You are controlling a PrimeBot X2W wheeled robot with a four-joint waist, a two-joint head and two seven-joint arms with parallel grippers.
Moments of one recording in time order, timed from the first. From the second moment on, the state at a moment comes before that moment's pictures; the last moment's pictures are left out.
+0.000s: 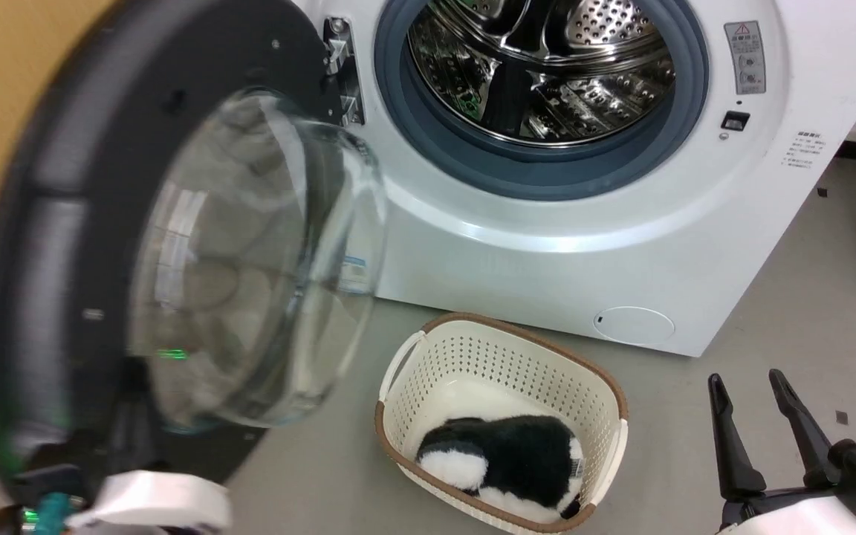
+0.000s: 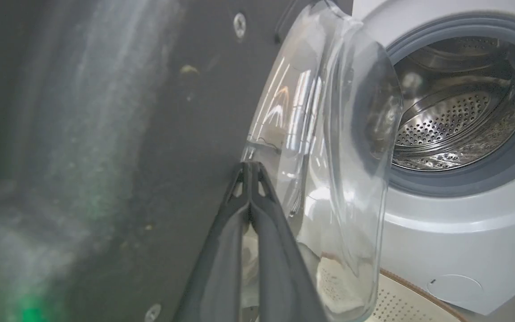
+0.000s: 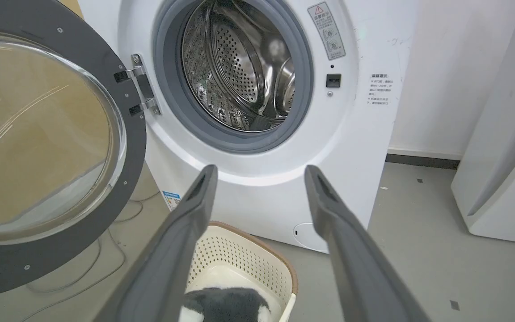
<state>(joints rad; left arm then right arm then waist) 0.06 0.27 -0.13 -0.14 -0.37 0.36 -0.15 0.11 -0.05 -0.05 -0.11 0.15 0.13 -0.10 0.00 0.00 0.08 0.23</state>
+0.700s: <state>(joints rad) -0.08 0.32 0.15 0.23 -0.42 0.24 -0.26 0.09 -0.05 -0.05 -0.12 0.15 0.13 -0.10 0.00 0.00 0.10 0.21</state>
